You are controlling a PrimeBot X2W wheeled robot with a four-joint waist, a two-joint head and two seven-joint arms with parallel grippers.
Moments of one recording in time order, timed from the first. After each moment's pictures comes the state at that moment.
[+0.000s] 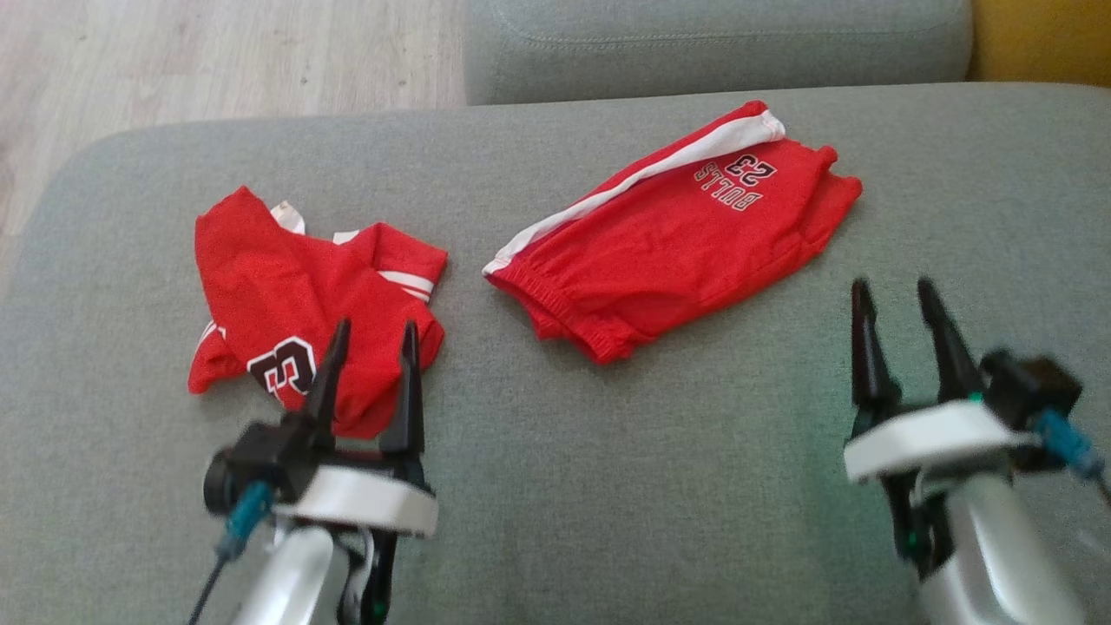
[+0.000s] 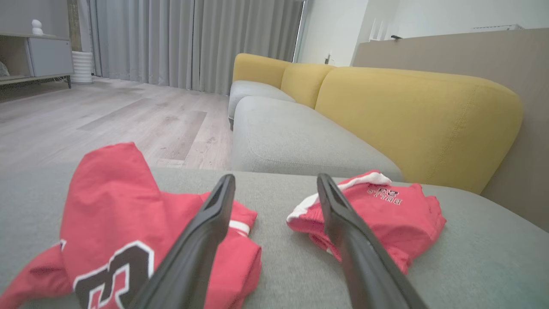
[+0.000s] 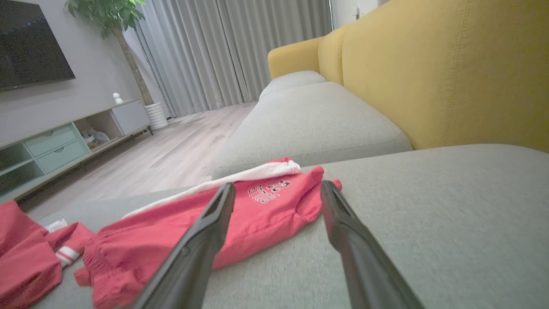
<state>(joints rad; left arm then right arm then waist) -0.22 0.12 -0.36 0.31 -0.40 0.01 -0.26 -0.23 -0.07 0.03 0.41 0.25 0.13 -0.23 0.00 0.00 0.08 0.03</state>
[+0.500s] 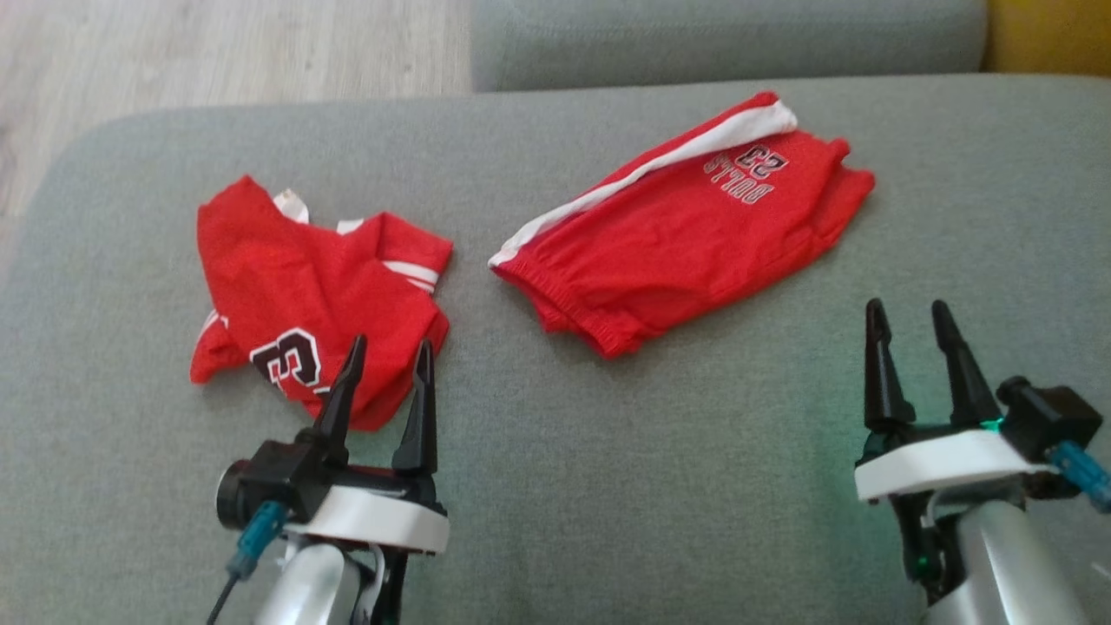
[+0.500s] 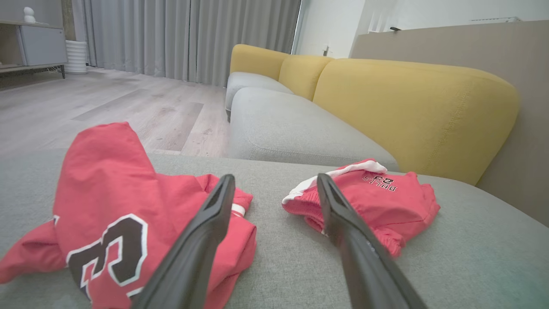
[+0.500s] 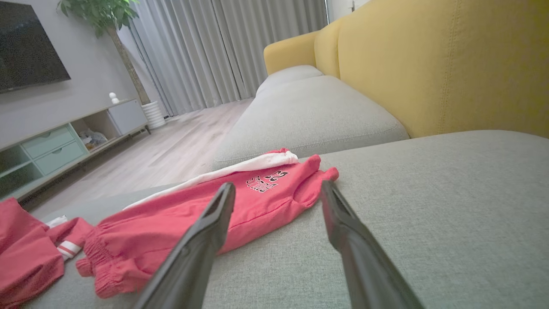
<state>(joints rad) -0.16 0.07 -0.31 0.29 -0.33 -0.04 -0.26 -0.13 -0.05 0.00 0.32 0.25 0.13 -0.23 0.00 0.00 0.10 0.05</state>
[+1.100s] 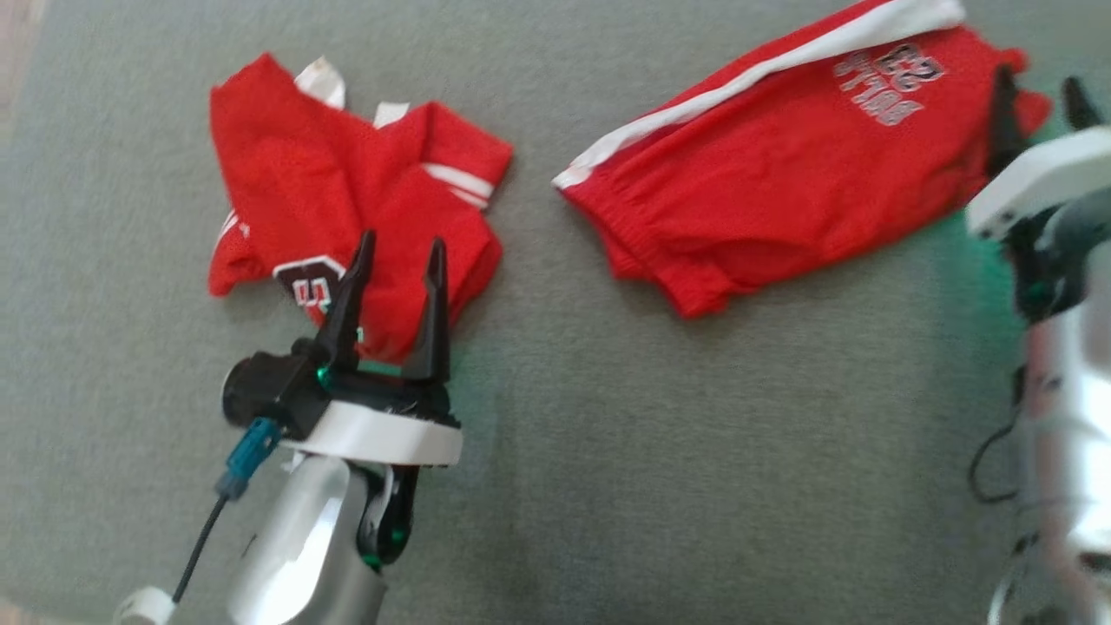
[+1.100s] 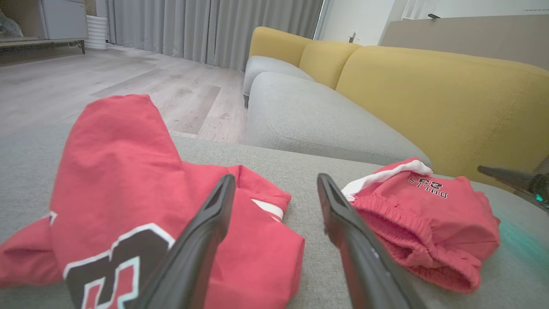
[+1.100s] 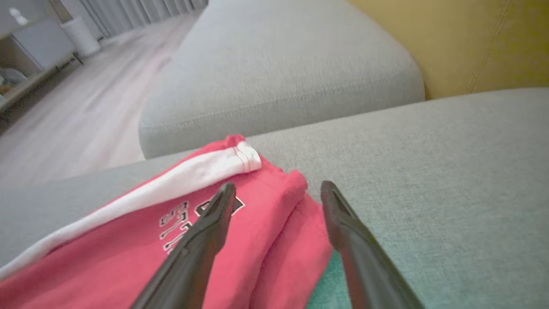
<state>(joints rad) -0.31 0.05 -0.32 0.27 -0.35 -0.08 -0.26 -0.72 -0.09 -0.32 0.64 0.05 0.13 0.13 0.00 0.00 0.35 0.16</state>
